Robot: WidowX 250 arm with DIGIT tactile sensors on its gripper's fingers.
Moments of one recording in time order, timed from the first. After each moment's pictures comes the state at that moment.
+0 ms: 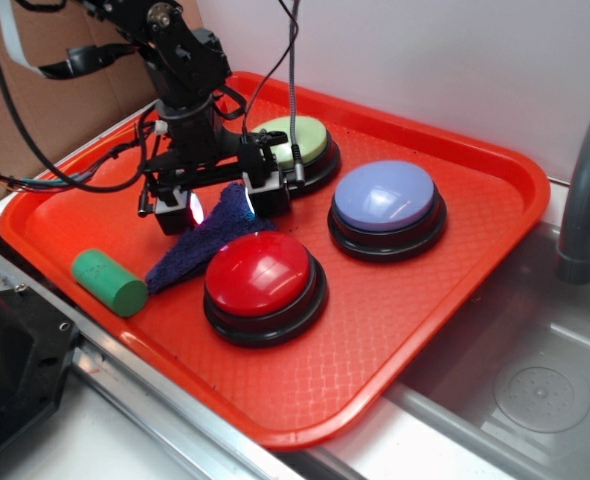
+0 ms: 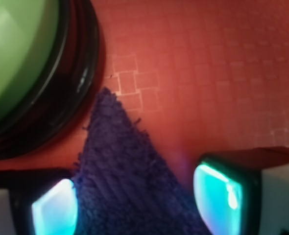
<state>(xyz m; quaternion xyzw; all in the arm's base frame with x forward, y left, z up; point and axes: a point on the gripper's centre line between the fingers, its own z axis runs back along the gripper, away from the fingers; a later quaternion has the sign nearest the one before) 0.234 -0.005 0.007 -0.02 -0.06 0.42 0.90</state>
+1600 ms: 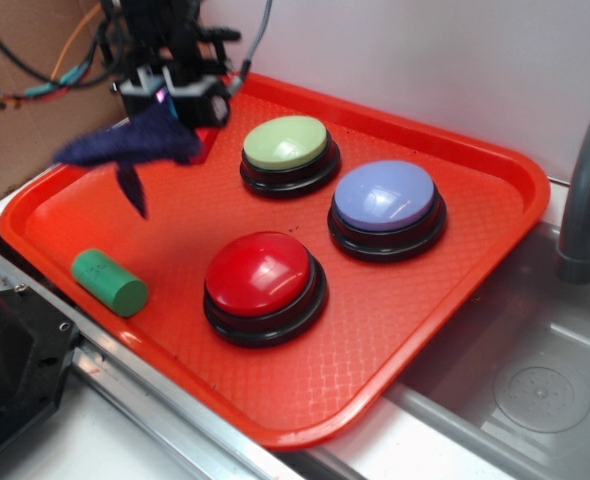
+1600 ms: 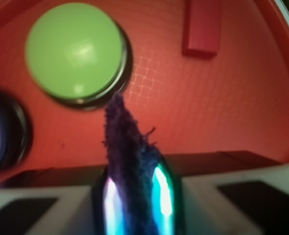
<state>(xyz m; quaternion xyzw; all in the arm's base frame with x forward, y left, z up) 0.227 0.010 0.110 -0.02 0.02 0.17 0.98</state>
